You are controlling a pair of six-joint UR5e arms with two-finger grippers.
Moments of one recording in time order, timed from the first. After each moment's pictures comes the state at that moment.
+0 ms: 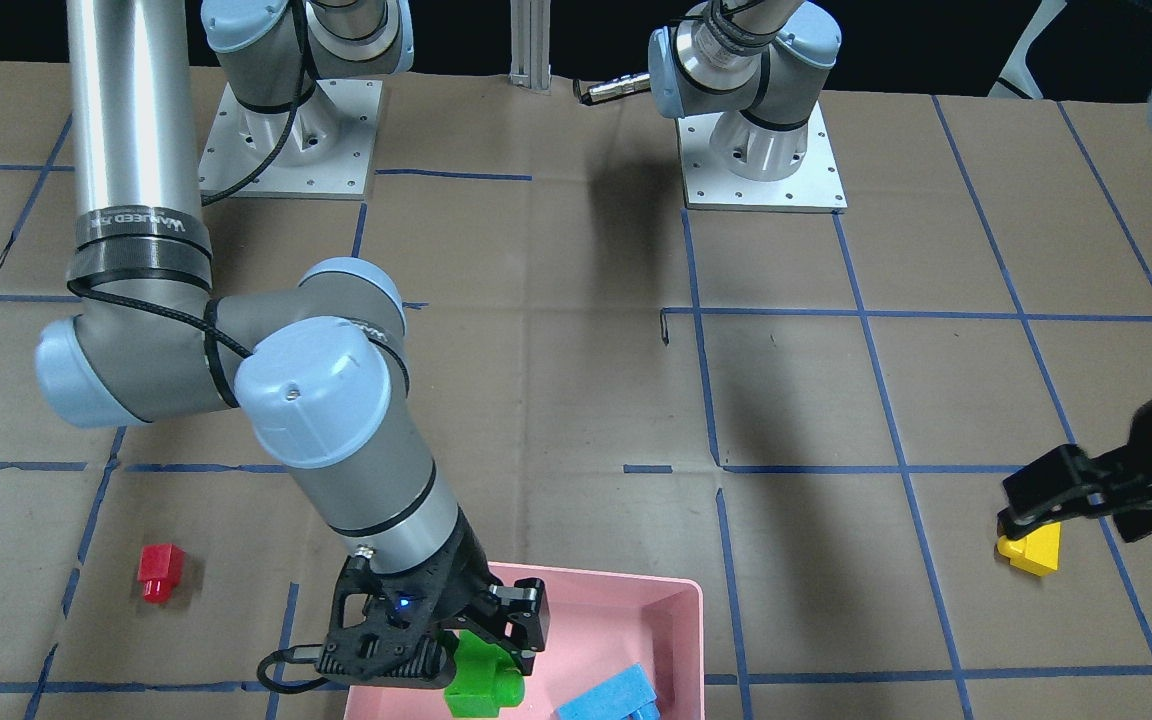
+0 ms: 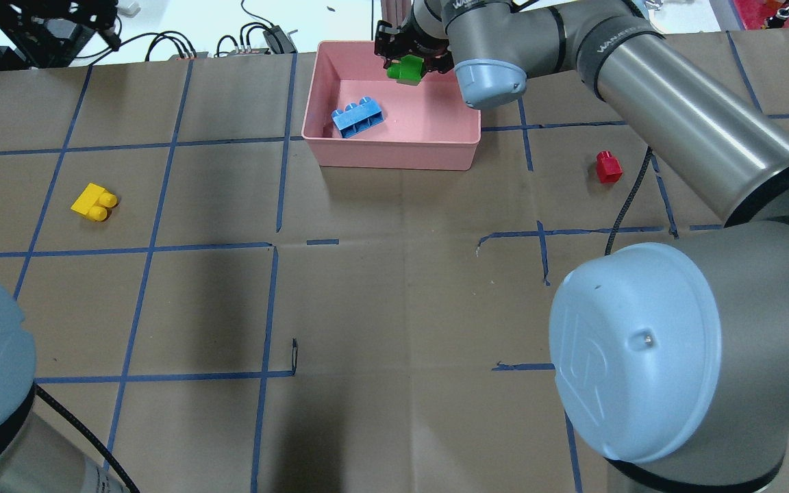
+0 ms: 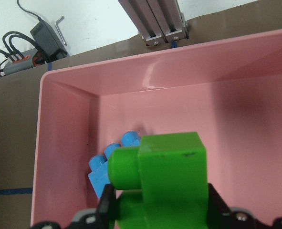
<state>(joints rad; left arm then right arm) -1.22 -2.02 -1.05 -1.61 1.52 0.50 1.79 -0.87 1.17 -2.33 -1.36 0.43</state>
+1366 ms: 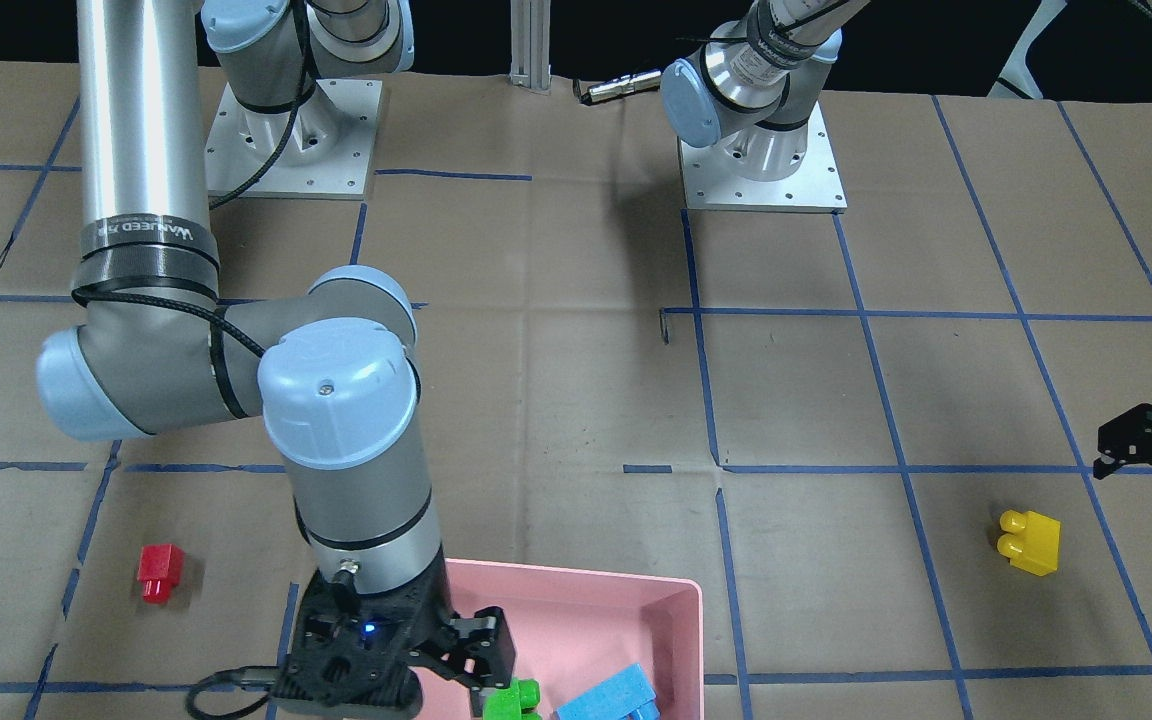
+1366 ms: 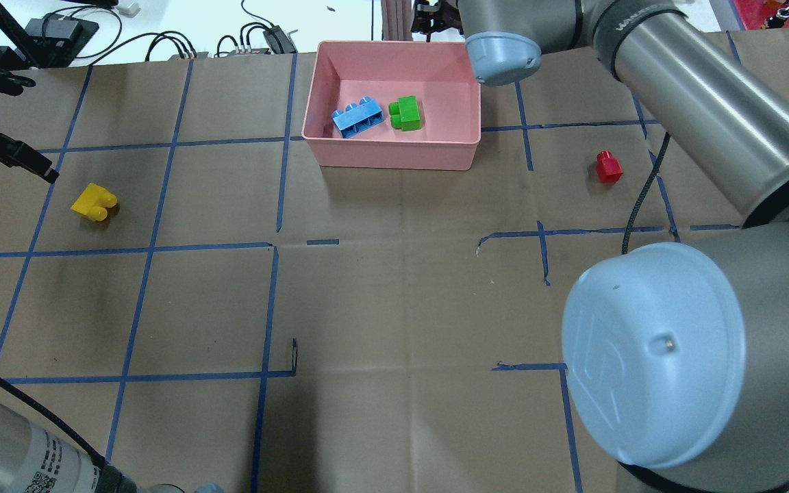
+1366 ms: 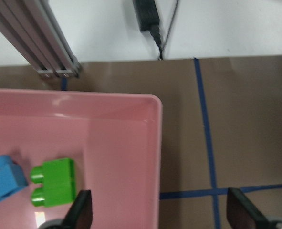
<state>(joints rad) -0.99 -2.05 -1.50 -1.14 1.51 0.96 1.72 -0.94 1.15 -2.16 -1.69 0.17</state>
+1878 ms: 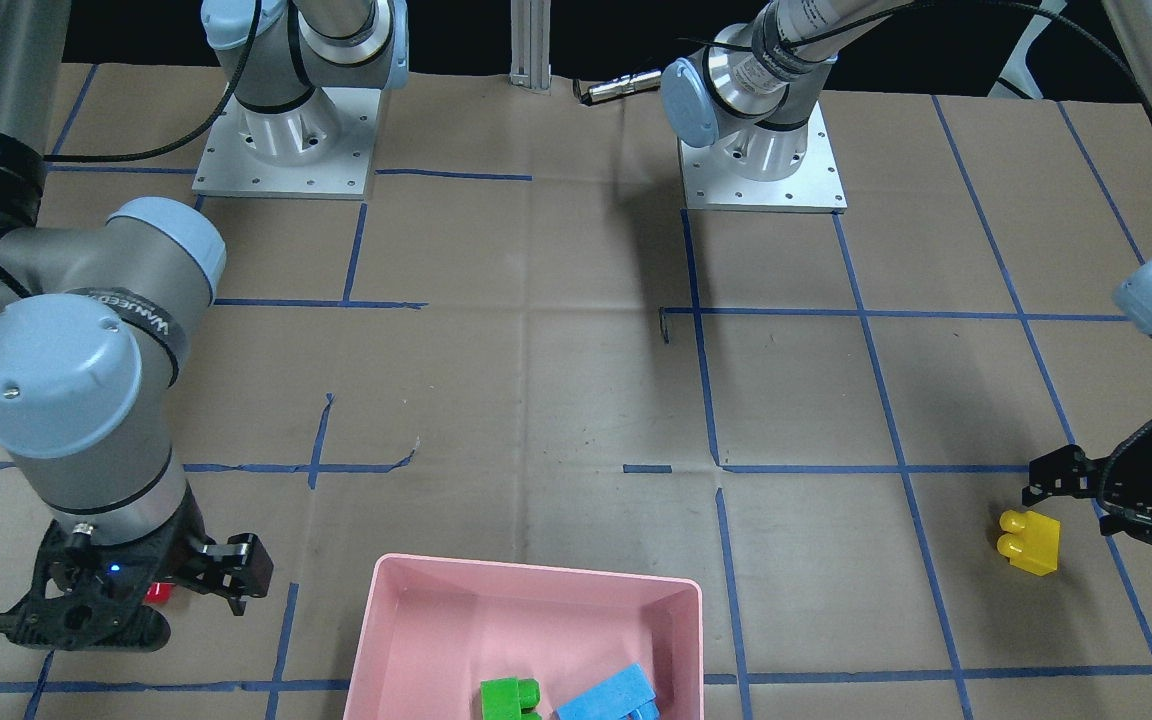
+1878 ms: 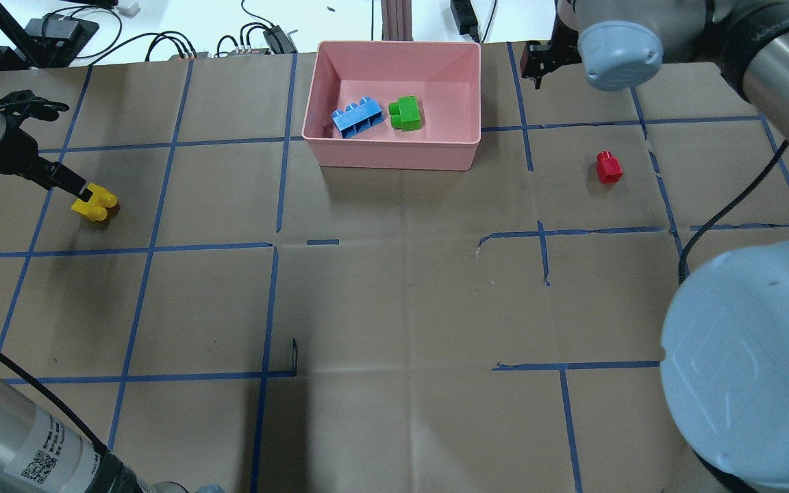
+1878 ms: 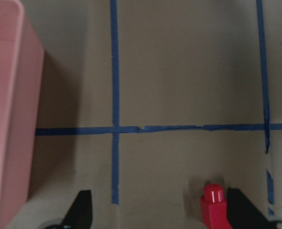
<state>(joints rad) -1.00 -2.13 -1.51 -1.10 1.50 0.94 1.51 -1.06 1.42 -2.18 -1.65 -0.09</state>
